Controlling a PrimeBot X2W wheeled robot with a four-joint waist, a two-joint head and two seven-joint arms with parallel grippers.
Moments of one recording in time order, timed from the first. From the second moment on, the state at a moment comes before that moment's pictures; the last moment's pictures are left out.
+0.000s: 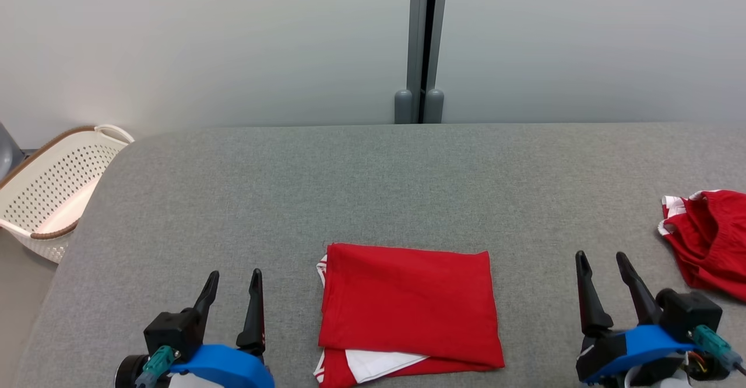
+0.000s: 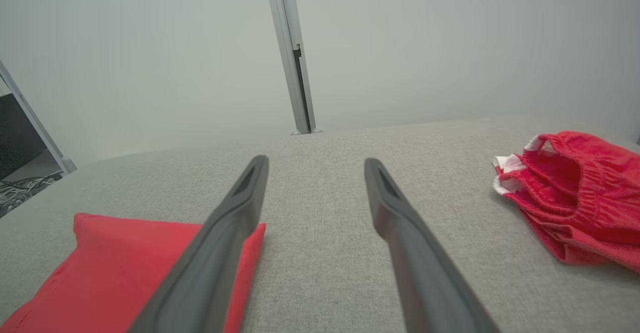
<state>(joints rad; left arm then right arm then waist) -0.12 0.27 -0.47 0.33 -0.58 0.13 -0.26 -0.13 -0.06 -0.06 0.40 0.20 0.13 -0.26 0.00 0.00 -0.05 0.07</state>
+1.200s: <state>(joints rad) -0.08 0.22 -0.37 0.37 -0.47 0.08 -0.26 -0.04 -0.05 -0.06 0.35 0.23 0.13 -0.04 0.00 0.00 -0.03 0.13</state>
